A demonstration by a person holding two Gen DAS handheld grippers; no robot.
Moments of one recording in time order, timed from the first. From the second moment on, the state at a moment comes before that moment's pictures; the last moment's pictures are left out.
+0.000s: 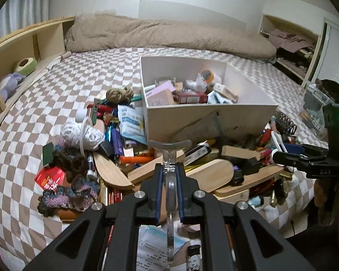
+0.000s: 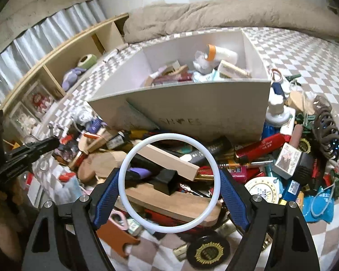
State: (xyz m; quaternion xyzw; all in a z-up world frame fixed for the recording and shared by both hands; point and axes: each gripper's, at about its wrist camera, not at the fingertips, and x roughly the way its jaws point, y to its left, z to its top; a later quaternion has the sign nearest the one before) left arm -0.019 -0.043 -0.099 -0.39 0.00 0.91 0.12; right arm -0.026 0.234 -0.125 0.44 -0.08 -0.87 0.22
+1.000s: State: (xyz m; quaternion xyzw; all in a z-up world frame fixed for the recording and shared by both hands) left arm -0.073 0.003 -0.012 -0.30 0.01 0.94 0.17; right arm -0.091 0.256 -0.032 0.35 -0.12 -0.91 0.18
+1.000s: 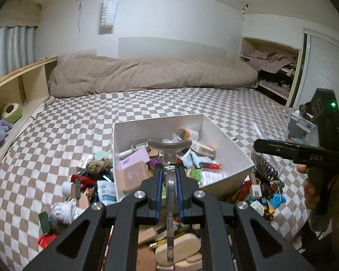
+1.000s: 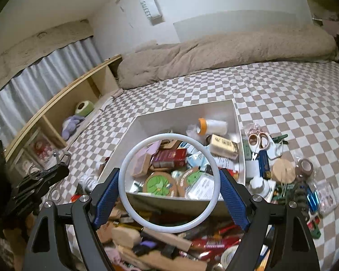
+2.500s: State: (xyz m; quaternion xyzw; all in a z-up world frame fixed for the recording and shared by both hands) left arm -0.188 0.057 -0.083 -0.40 0.02 0.90 0.18; right arm -0.135 0.240 -0.076 0.39 -0.01 -0.91 0.14
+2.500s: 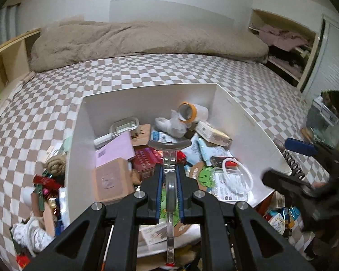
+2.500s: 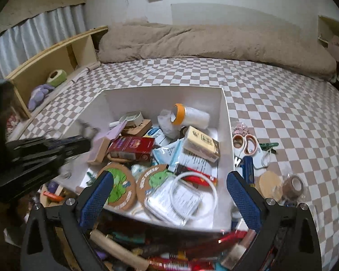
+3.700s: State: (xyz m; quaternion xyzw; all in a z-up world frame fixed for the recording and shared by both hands) left arm -0.180 0.096 -0.070 -0.39 0.04 0.90 0.18; right arm -0.076 0.276 -0.064 0.36 -0.08 -0.92 0.15
